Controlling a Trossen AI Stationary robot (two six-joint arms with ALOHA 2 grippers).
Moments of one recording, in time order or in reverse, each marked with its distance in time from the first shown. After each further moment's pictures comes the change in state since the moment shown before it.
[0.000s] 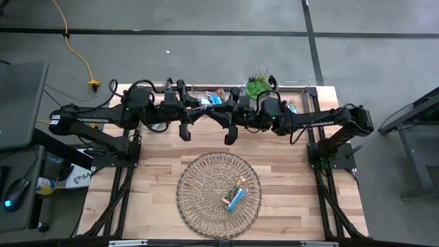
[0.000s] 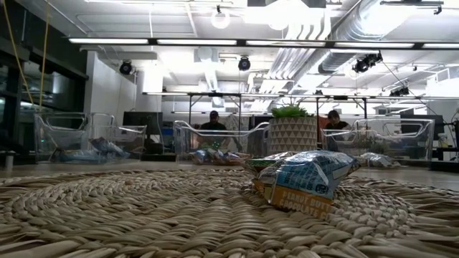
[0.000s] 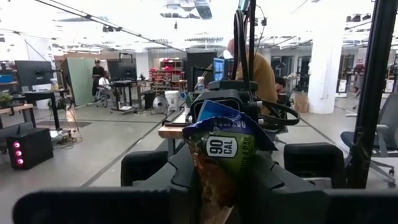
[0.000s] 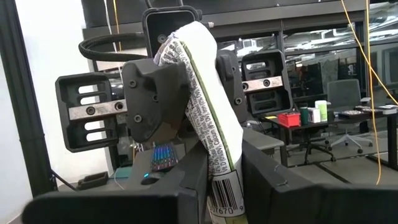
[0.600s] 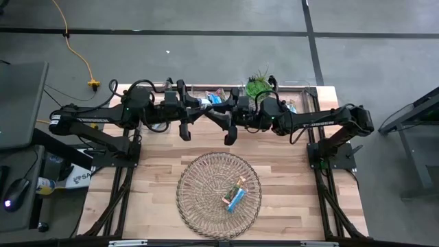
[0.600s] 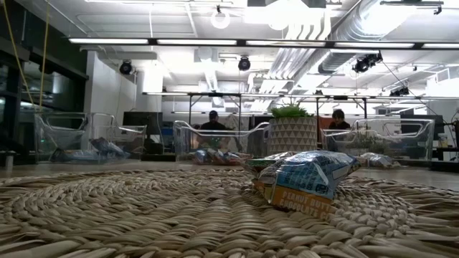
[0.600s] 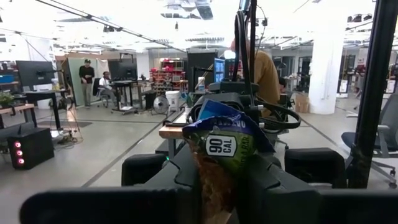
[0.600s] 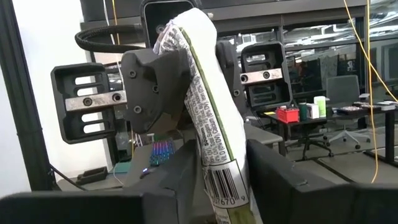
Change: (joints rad) left arm 0.000 0.000 0.000 0.001 -0.003 0.000; right arm 0.000 -0.001 0.000 -0.023 0.000 -0.003
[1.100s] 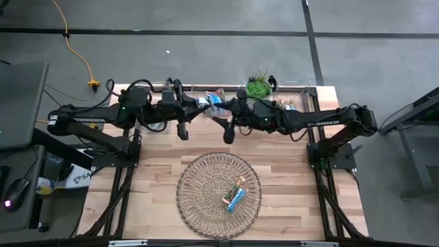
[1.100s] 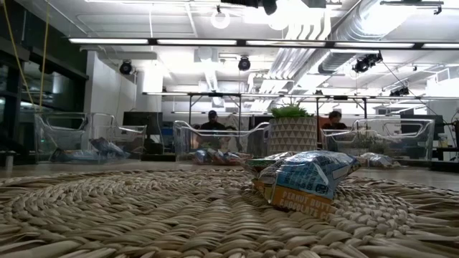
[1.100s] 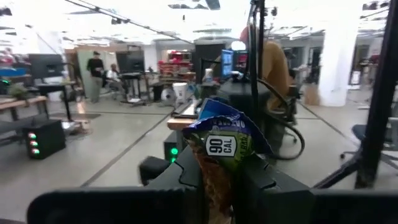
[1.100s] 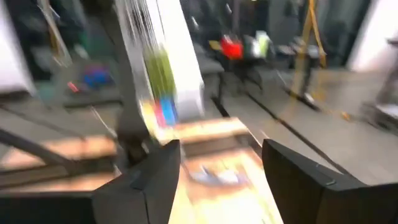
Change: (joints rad) left arm 0.000 -0.035 0.000 -0.070 -0.035 0.005; right arm 0.000 -0.048 0.000 -0.395 0.215 -0.111
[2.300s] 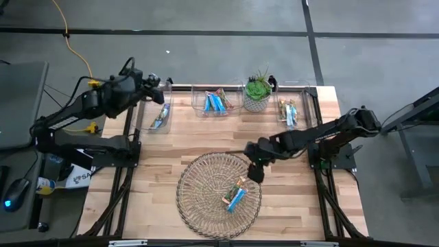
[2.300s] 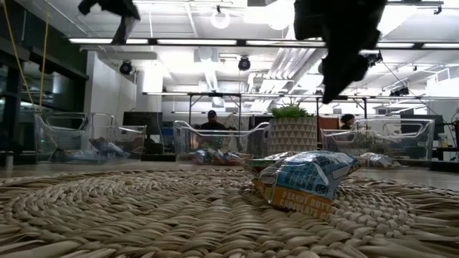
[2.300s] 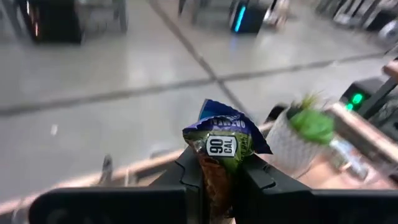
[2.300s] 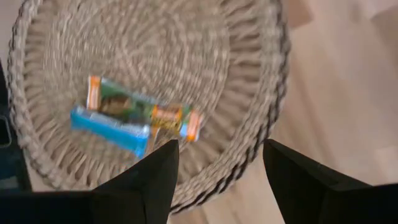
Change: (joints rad) left arm 0.346 -0.273 0.000 -0.873 -0.458 -0.540; right arm 0.228 -0.024 -0.190 -0.825 -0.270 0.614
